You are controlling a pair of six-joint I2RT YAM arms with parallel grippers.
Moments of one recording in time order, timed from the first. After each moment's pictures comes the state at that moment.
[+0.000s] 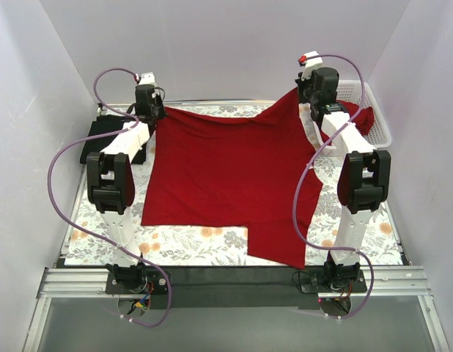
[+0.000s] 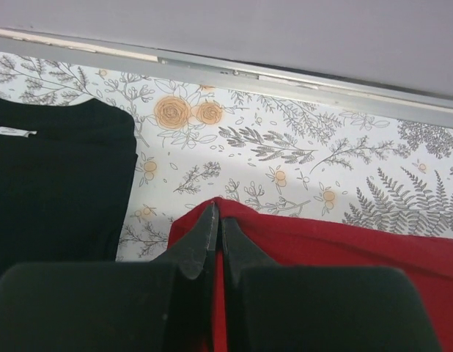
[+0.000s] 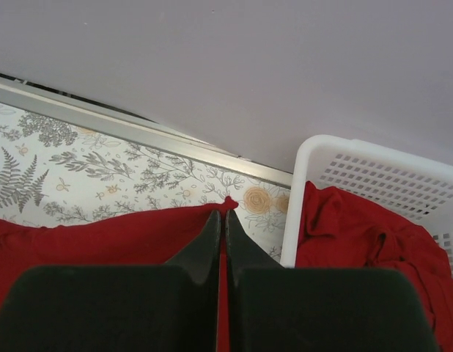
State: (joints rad) left arm -0.09 2.03 1.63 -0.03 -0.15 -0.19; right arm 0.14 2.00 1.73 0.02 -0.10 -0.18
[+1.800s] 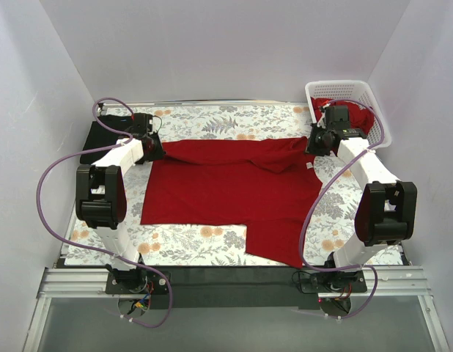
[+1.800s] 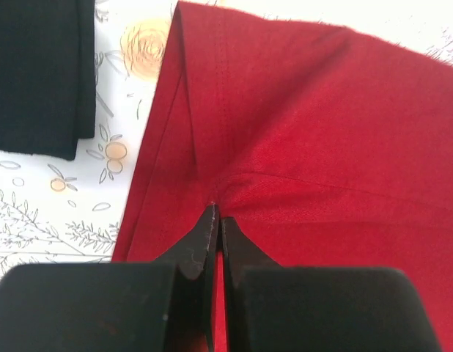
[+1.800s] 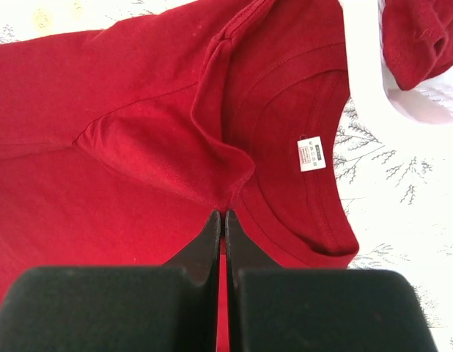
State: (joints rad) left arm -0.07 1.84 1.30 -0.41 -0.03 -0.36; right arm 0.09 1.62 1.28 -0.52 -0.14 0.28
